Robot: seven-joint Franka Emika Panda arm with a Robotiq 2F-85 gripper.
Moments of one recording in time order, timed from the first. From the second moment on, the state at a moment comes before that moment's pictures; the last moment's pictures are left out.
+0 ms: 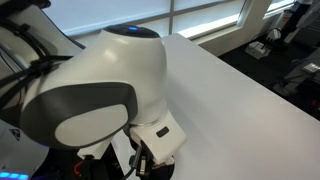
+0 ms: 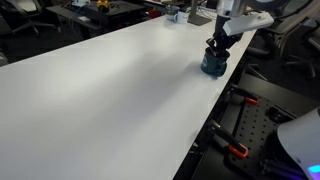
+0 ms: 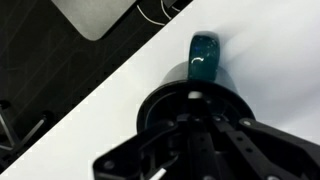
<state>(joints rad) -0.28 0.08 -0.34 -2.74 -0.62 2.81 0.67</state>
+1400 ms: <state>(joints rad) -0.32 0.12 -0.34 -2.77 -0.60 3.04 0.35</state>
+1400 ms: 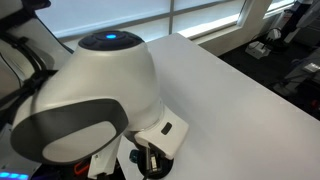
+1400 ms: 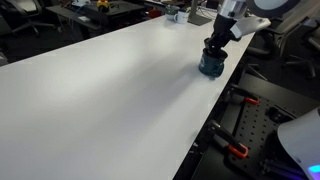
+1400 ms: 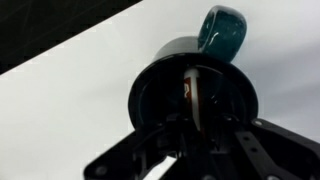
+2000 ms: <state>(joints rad) -0.45 0.12 -0.20 -2.77 -0.52 3.06 0.14</state>
